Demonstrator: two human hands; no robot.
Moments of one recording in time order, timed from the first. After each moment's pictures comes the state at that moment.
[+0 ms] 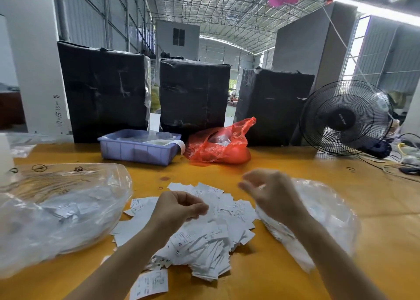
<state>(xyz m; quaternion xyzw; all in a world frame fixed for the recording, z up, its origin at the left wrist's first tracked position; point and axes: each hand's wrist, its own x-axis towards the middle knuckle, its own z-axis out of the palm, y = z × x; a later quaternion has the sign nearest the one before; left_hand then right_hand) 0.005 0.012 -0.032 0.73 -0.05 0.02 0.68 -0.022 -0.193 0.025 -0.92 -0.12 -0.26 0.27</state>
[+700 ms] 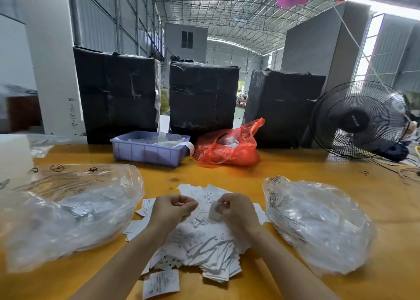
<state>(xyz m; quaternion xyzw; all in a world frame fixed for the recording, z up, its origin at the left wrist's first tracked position) 0.025 0.034 -0.048 0.71 0.04 0.05 0.70 0.058 -0.140 -0.057 -0.94 -0.10 -0.15 0.29</state>
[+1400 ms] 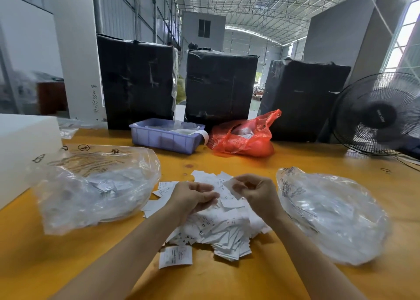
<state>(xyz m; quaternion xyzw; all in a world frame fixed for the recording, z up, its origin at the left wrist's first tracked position) 0.013 0.027 -0.042 0.61 0.03 -0.05 0.79 0.026 -0.149 -0.038 -0.79 -0.18 -0.19 0.56</state>
